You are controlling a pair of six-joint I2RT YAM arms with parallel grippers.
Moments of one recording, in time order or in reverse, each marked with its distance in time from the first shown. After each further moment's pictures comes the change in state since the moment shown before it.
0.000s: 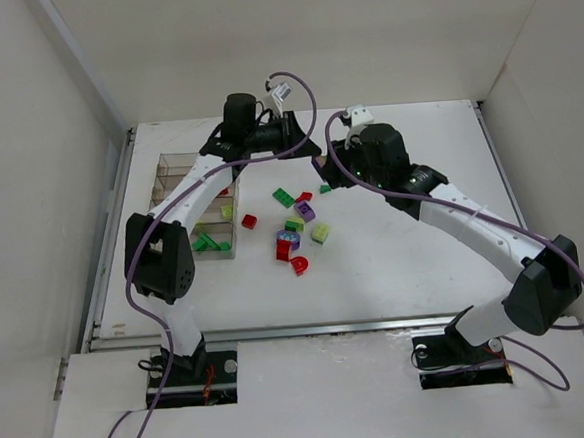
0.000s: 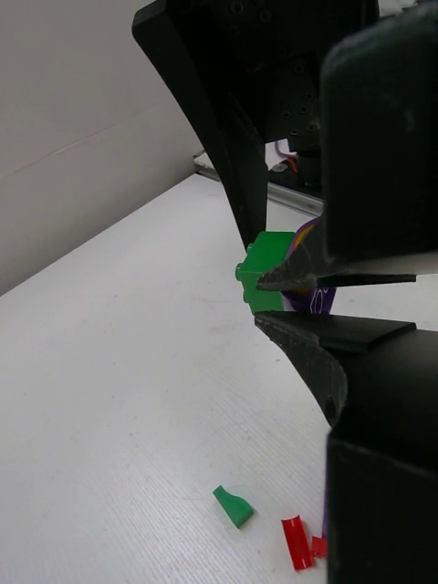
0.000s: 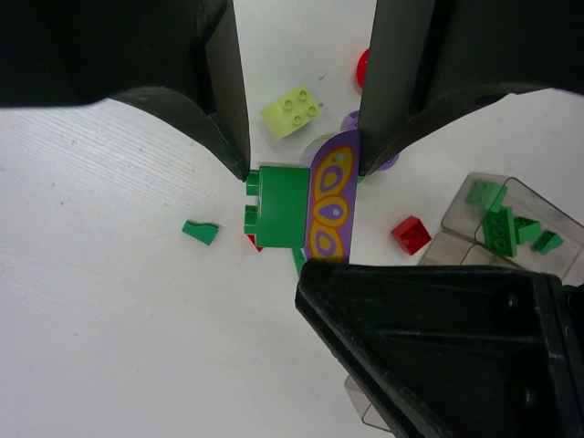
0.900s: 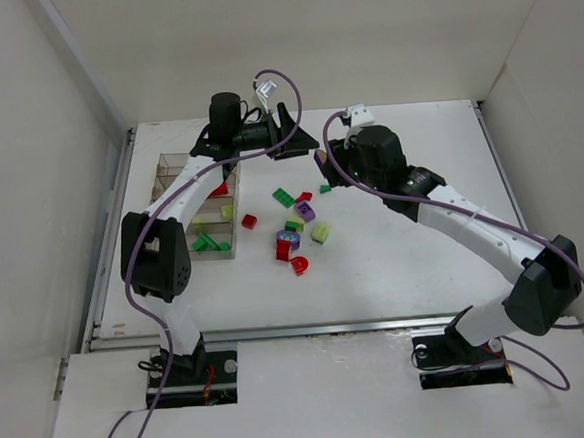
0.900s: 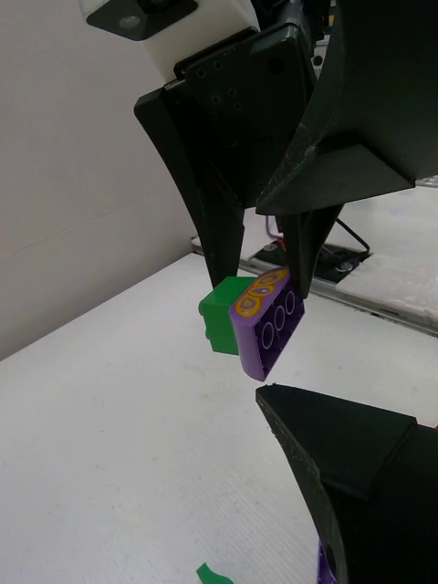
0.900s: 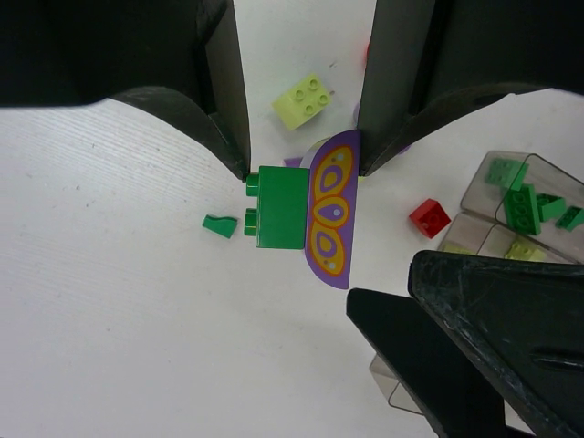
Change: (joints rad) left arm 0.077 0.000 -0.045 0.132 0.181 -0.229; right arm 0.025 0.000 0.000 0.007 0.105 0.003
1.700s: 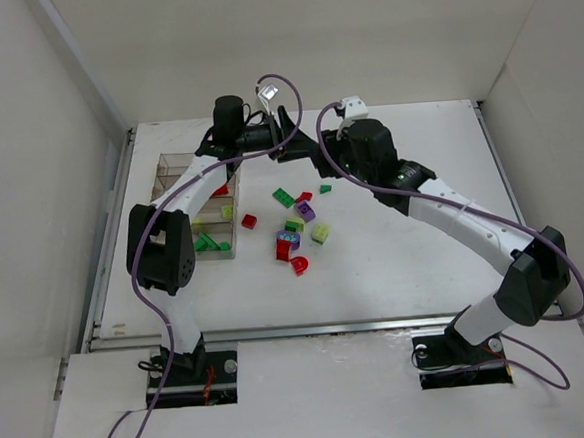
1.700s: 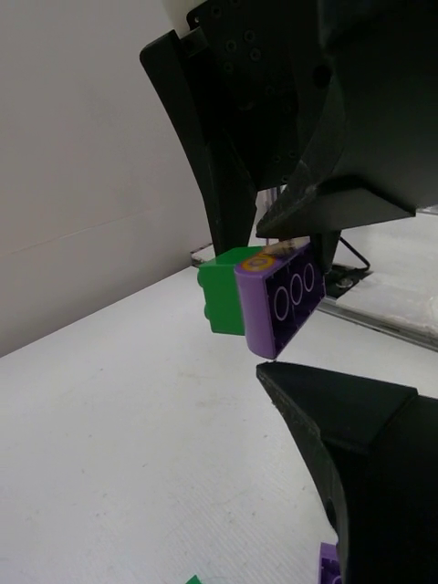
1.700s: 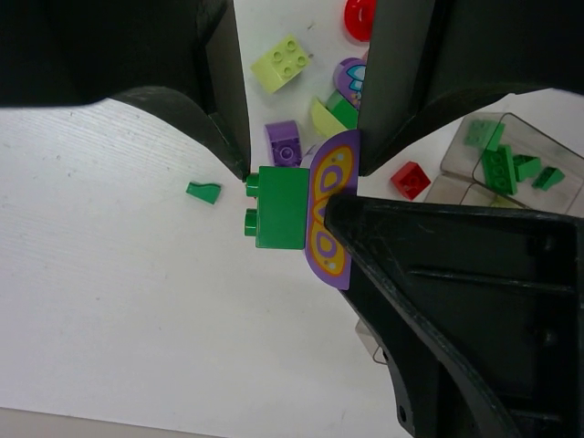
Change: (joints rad) left arm 0.000 0.062 -0.002 0.067 0.027 -0.091; right arm 0.018 0.064 0.074 0.044 0.036 0.038
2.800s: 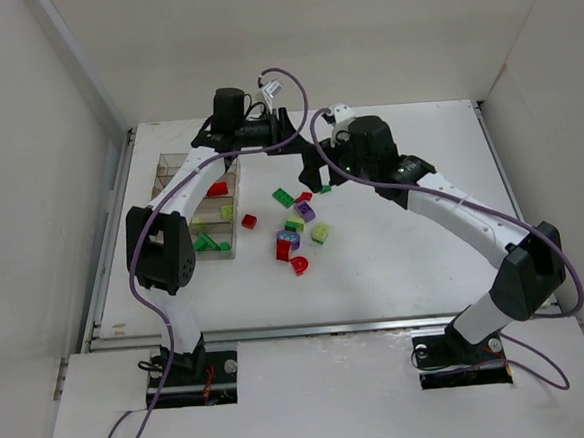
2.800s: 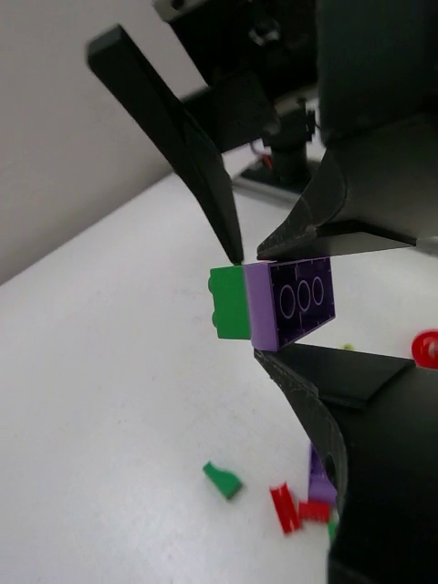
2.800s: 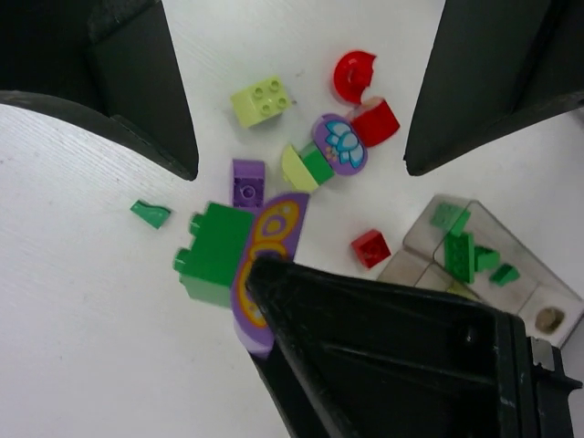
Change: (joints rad) left arm -0.002 0.005 0.116 -0.260 -0.063 0.341; right arm -0.031 0.037 0.018 -0.066 -0.254 -0.067
